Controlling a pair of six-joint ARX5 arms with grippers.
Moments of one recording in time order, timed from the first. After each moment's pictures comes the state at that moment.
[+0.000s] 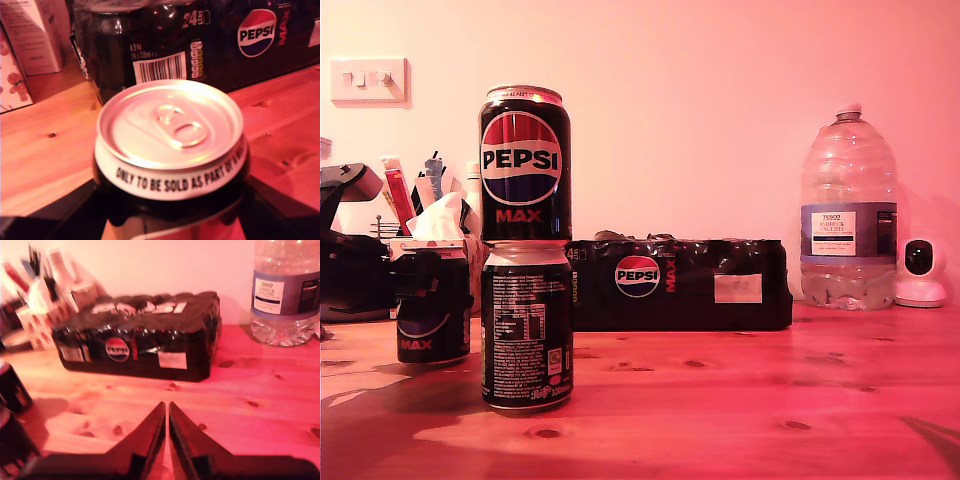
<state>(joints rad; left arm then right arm) -0.11 1.89 0.56 1.03 0.40 0.10 0.36 0.36 0.36 -0.18 0.06 0.13</state>
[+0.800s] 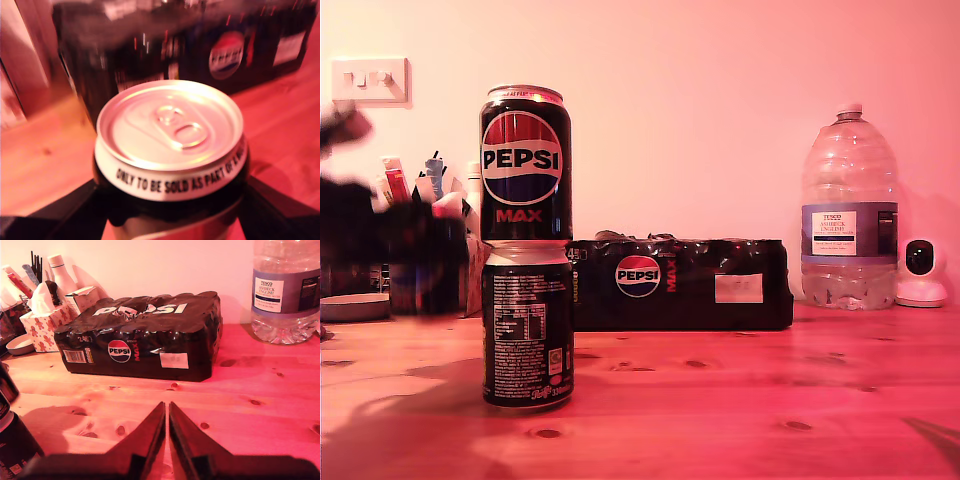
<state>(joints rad) -0.11 1.56 0.55 0.69 0.43 0.11 0.36 0.36 0.36 -0.19 0.06 0.13</state>
